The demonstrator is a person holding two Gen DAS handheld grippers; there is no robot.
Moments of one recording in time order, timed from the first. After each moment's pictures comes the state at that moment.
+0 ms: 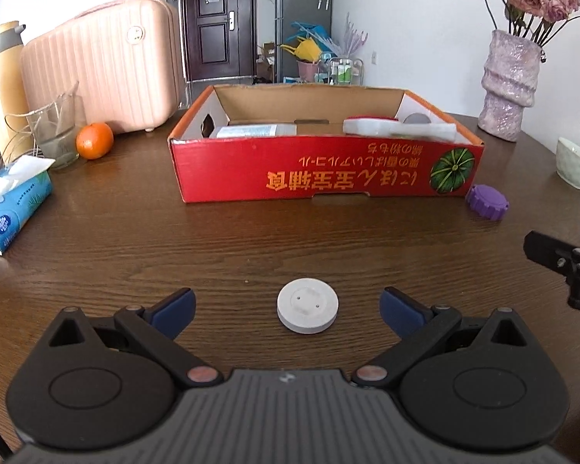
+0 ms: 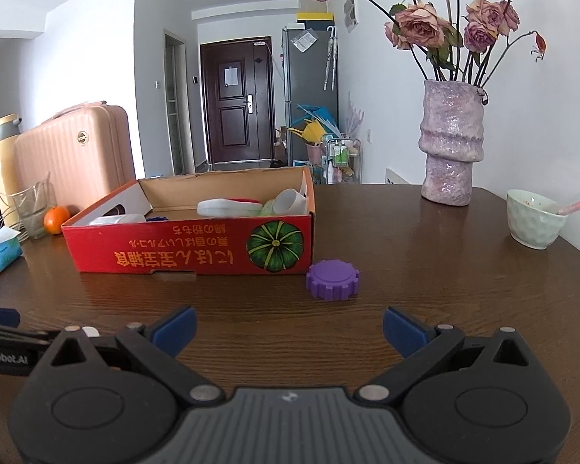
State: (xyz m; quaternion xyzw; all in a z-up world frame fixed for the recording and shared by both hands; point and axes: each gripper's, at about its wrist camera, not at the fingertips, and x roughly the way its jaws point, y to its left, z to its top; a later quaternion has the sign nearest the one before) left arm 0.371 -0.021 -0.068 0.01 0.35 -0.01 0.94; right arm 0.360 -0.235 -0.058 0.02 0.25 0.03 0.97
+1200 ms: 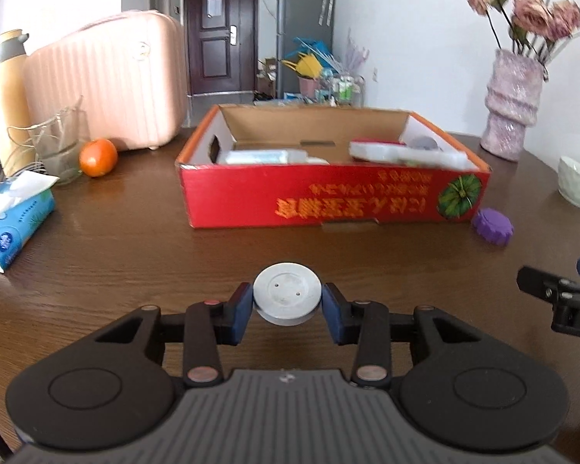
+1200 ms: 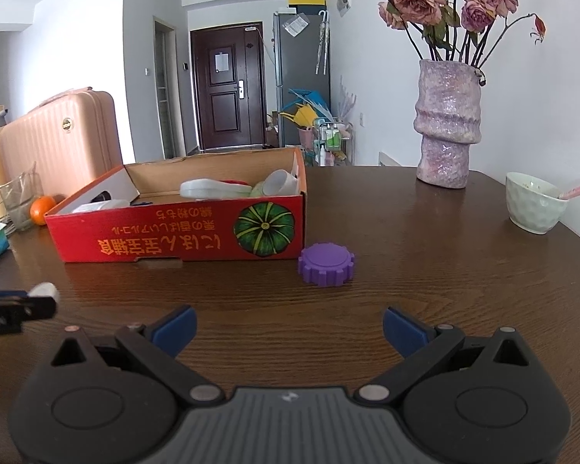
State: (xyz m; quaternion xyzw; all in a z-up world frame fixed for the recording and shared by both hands) left arm 0.378 -0.008 -0.055 0.00 0.32 -0.01 0.95; right arm 0.380 -0.240 -0.068 0.02 0.28 0.01 0.96
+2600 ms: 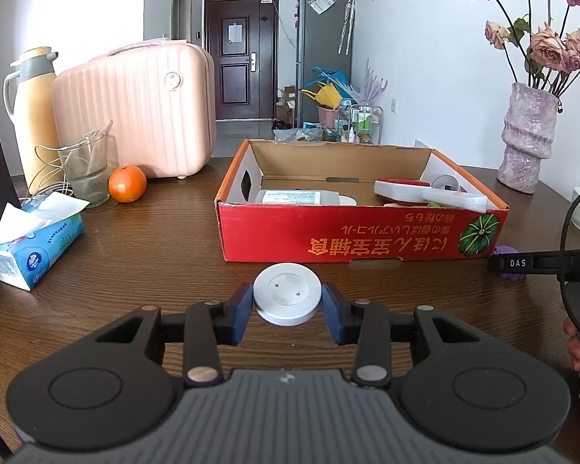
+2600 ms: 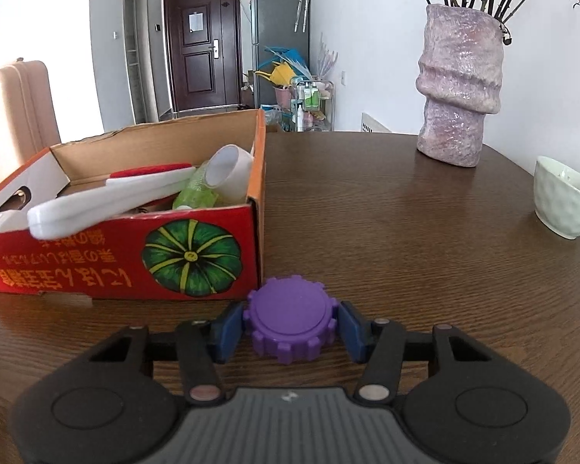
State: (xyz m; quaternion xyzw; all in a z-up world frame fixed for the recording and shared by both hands) left arm 0.372 0.007 -0.041 0.00 0.27 0.01 0.96; right arm 0.502 -0.255 -0.096 0.02 0.34 -0.02 0.94
